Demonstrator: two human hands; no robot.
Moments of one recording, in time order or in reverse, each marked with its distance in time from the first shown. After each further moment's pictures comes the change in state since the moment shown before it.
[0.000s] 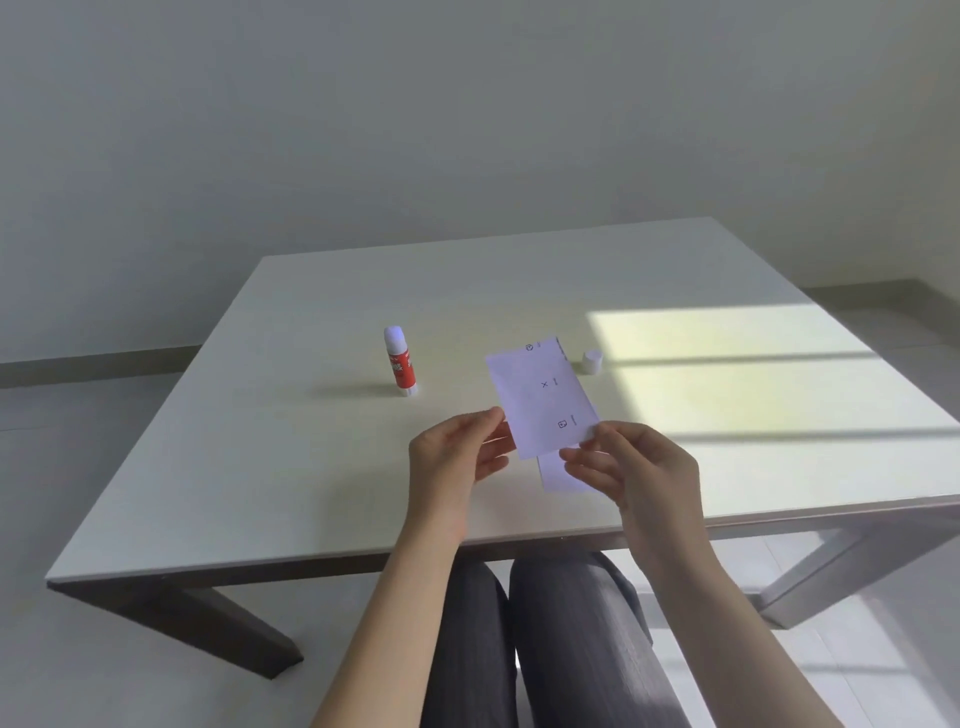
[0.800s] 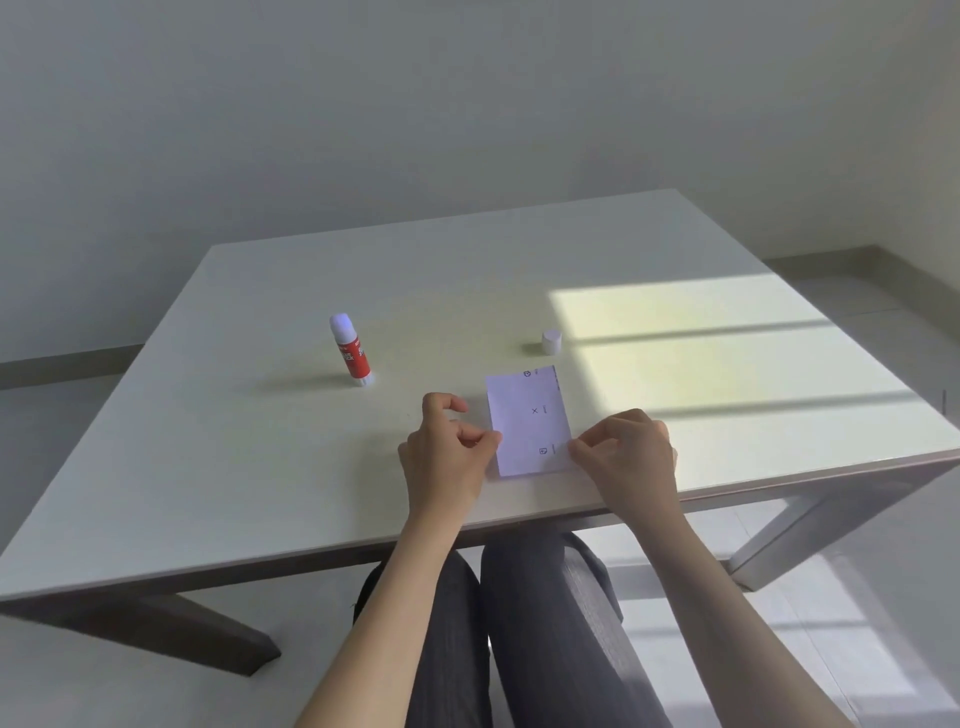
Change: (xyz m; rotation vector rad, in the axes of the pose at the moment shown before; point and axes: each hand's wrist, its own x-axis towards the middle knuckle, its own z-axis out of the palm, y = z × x) left_hand 0.008 -0.029 0.029 0.828 0.093 0.313; right_hand 0.033 0.011 -0.039 -1.071 0.131 -0.139
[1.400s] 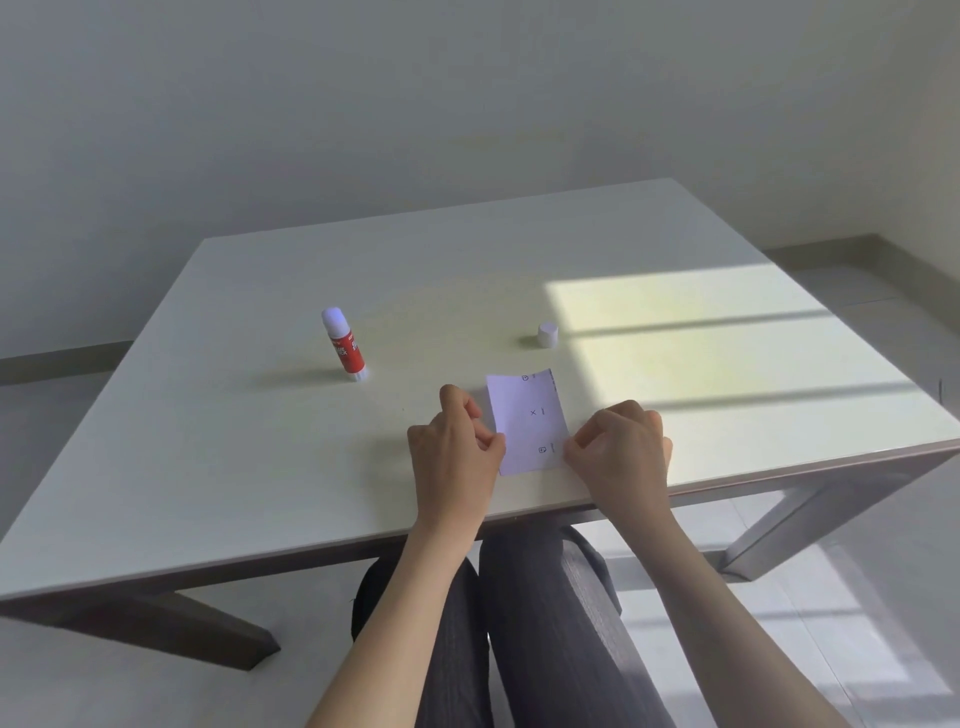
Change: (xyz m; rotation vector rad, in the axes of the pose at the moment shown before) left_hand -0.007 0.002 0.014 0.193 0.072 0.173; right_hand 0.002 0.005 0.011 -0.167 0.070 -0.070
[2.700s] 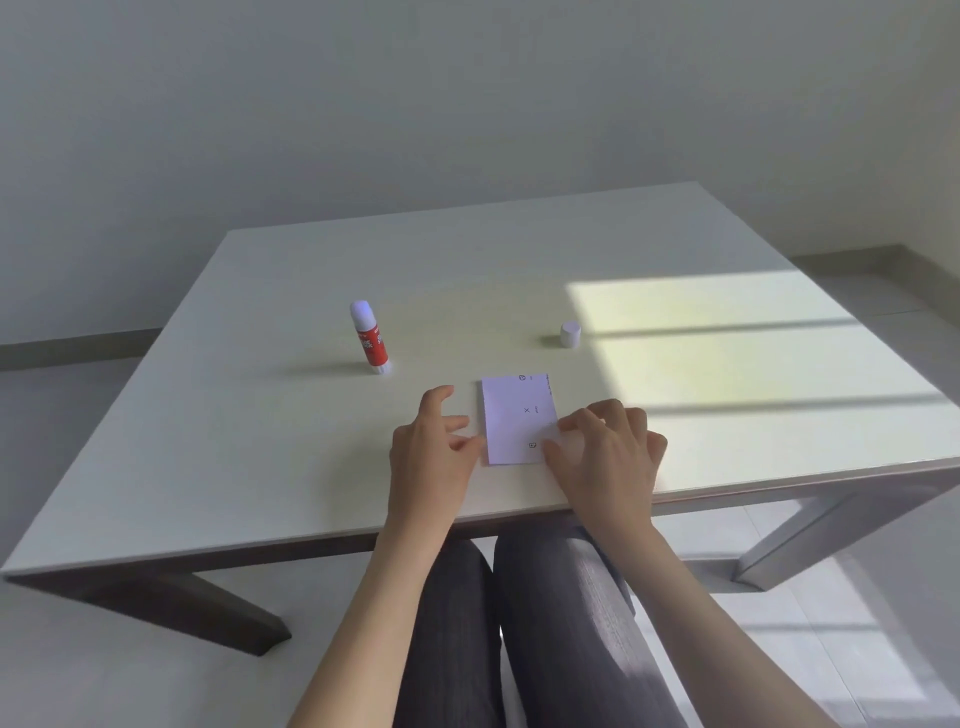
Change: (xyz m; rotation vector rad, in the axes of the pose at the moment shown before) left_hand 0.000 -0.024 -0.038 -0.138 -0.089 -0.183; right_hand -0.014 -0.015 0.028 -0.211 0.103 -0.181
